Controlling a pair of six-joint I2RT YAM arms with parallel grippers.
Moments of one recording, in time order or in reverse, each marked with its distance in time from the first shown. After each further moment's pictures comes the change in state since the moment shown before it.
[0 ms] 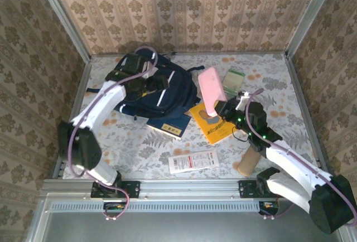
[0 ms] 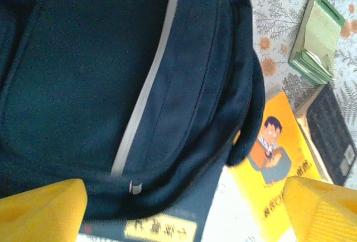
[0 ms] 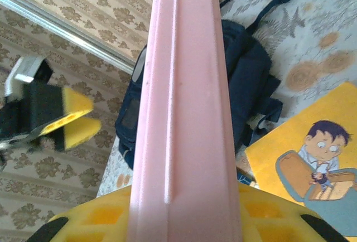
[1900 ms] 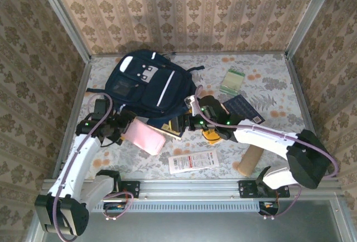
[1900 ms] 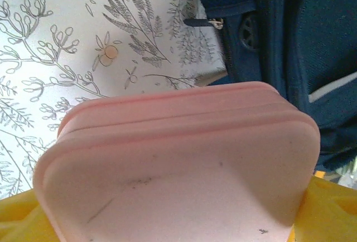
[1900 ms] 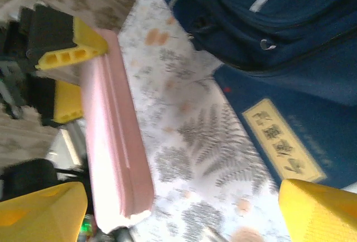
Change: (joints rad) left arm 0.229 -0.738 -0.708 -0.125 -0.034 -0.680; right arm 0.365 0.501 0.334 -0.074 -0.221 -0.151
